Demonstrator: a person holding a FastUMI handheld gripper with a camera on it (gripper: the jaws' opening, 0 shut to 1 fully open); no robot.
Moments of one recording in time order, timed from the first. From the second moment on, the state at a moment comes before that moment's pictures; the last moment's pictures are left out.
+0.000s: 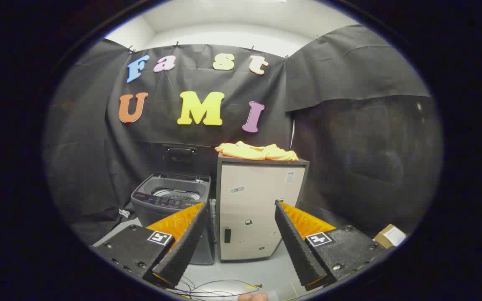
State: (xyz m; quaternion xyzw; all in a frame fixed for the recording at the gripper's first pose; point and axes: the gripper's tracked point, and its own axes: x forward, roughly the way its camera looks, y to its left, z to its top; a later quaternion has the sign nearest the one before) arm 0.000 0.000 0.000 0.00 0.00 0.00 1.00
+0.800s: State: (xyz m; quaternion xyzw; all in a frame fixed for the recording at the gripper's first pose) arm 0.010 -0.002 0.010 -0.01 0.01 0.00 1.00
